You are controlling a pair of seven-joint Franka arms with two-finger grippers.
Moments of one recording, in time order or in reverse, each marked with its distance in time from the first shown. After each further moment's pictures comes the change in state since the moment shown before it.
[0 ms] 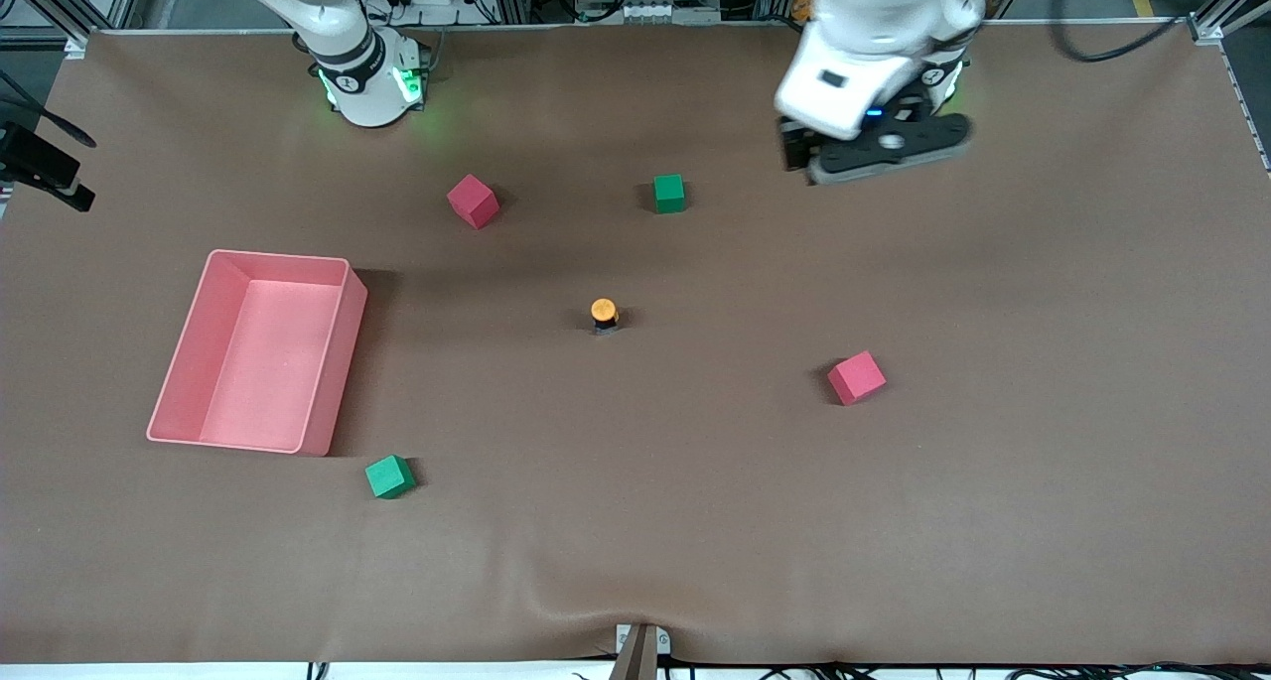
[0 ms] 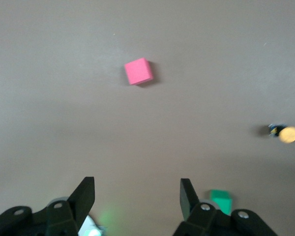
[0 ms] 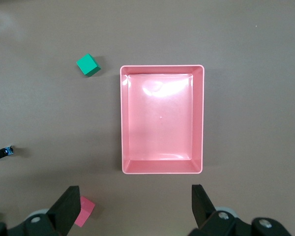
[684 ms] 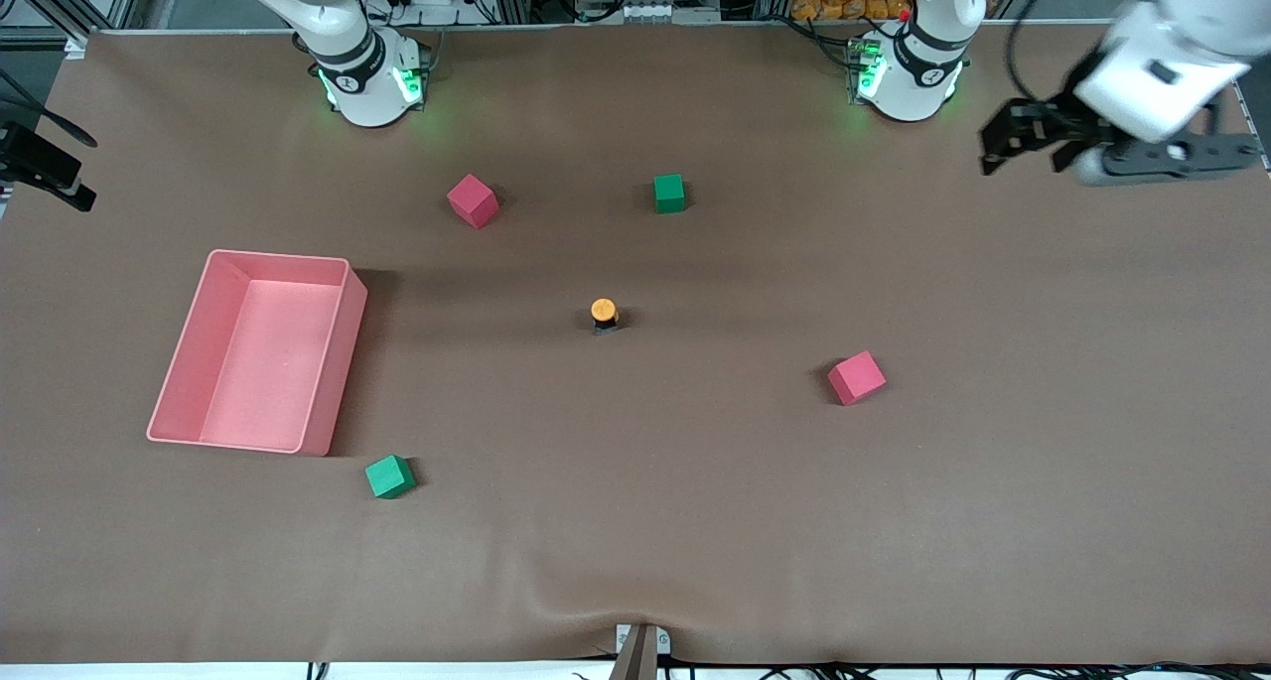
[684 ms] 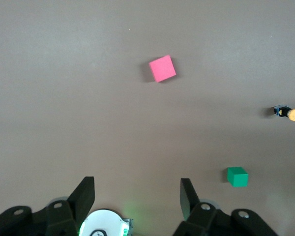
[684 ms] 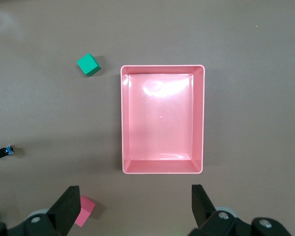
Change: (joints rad) left arm 0.440 -0.151 0.010 -0.105 -0.238 0.004 0.476; right arm 0.000 0.001 0.003 0.001 0.000 -0.001 0.000
